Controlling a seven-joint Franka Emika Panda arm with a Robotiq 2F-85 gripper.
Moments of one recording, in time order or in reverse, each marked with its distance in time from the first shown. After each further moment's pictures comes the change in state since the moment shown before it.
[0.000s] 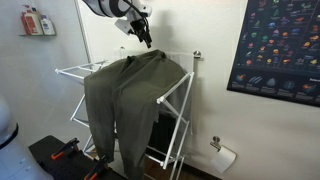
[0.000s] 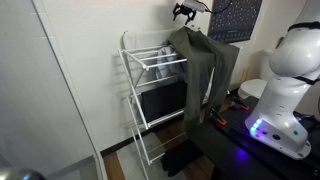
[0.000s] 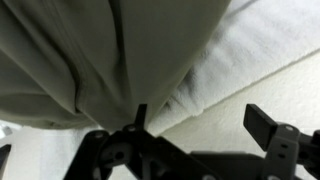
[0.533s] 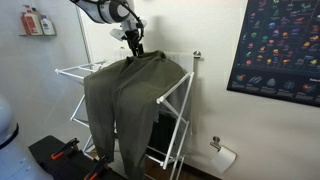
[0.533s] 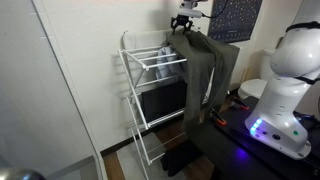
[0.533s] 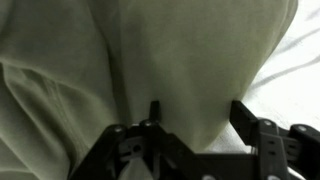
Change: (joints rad) arm 0.028 0.057 0.031 0.017 -0.090 -0.202 0.083
